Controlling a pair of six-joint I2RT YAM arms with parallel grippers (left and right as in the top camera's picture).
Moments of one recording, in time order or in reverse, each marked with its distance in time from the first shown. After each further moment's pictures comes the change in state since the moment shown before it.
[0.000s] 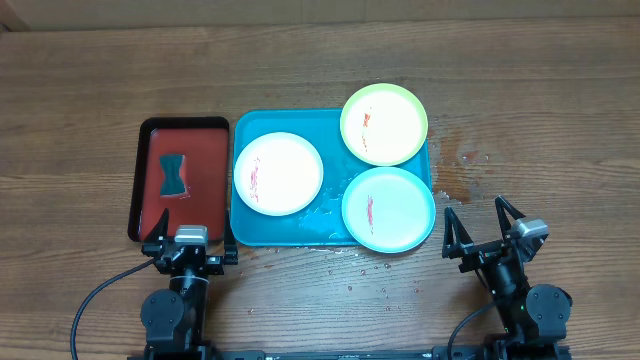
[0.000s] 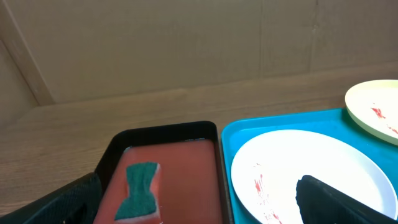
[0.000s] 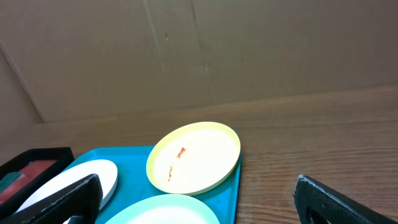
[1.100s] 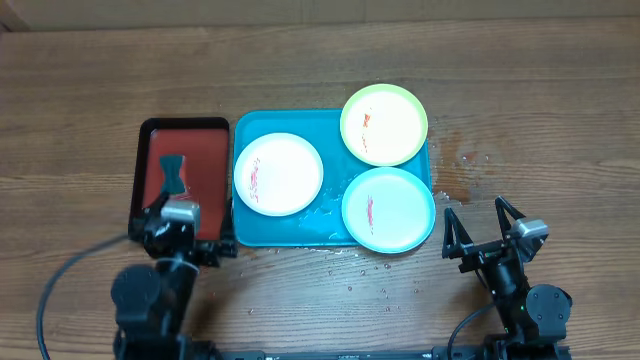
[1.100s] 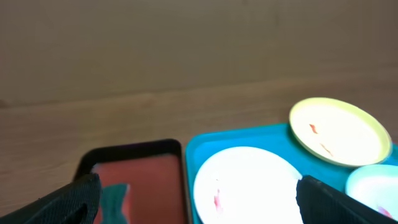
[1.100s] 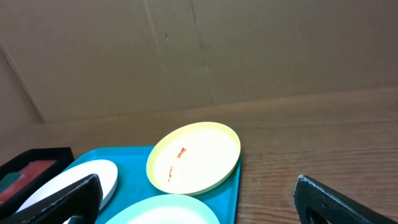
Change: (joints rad) left arm 0.000 0.336 0.405 -0.186 0.139 -0.065; right arm 0.000 -0.001 0.000 0.001 0.000 0.000
